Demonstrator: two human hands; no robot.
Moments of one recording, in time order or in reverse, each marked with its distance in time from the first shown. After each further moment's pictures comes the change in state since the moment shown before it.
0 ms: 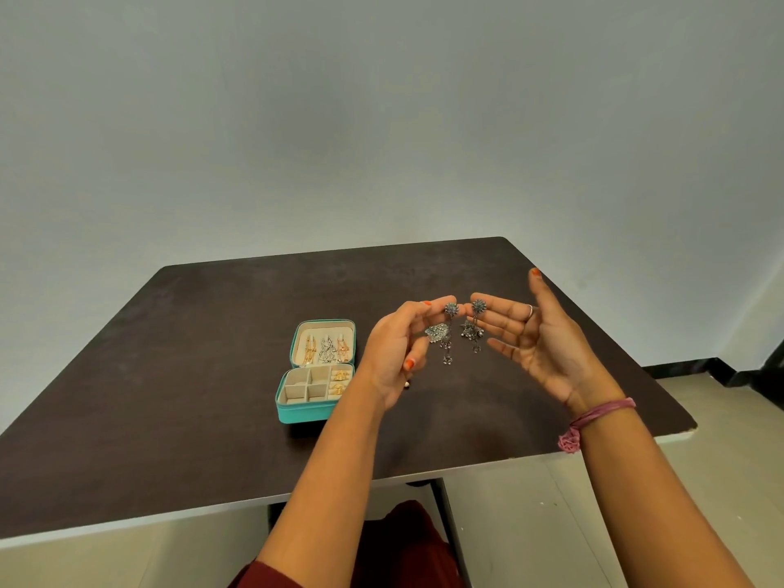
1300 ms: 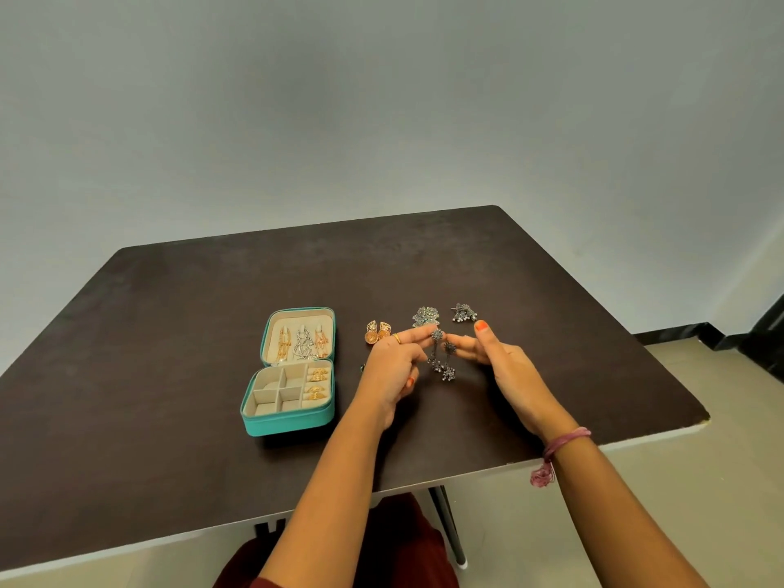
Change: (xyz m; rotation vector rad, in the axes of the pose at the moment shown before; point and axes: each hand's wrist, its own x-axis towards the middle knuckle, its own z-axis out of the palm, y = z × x) left_hand 0.040 -0.060 -0.008 0.163 0.163 -0.257; right_hand 0.045 0.089 -0.014 -0.336 0.034 -0.038
